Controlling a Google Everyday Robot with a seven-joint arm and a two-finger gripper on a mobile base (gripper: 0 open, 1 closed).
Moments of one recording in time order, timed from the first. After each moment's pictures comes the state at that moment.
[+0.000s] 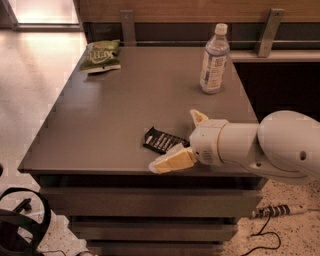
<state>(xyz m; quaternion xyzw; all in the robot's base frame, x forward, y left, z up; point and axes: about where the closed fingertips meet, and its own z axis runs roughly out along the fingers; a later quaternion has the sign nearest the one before) 0.492 -0.035 0.821 -0.43 0.75 0.20 0.47</state>
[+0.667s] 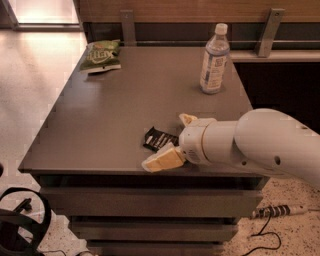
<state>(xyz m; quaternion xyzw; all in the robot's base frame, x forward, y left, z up) 0.498 -0.022 0.811 -0.43 0.77 0.15 0.44</state>
